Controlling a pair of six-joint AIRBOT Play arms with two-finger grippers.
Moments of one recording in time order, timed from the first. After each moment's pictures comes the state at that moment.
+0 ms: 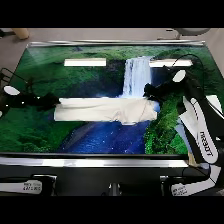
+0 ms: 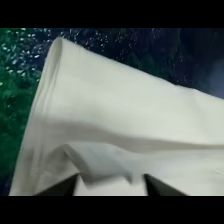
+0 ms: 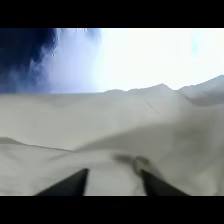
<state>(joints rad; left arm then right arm) 0.21 -1.54 1.20 0.92 -1.06 -1.46 0.03 -1.66 1.47 -1.09 1.11 1.66</state>
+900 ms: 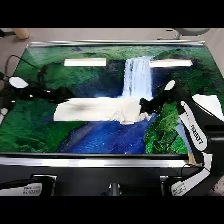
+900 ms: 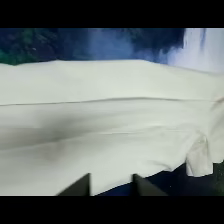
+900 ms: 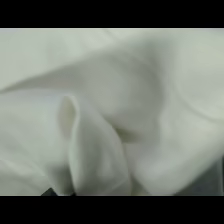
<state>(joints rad) -0.03 -1.46 1.26 0.86 -1.10 -1.39 0.04 -1.79 1.42 -0.99 1.27 1.60</state>
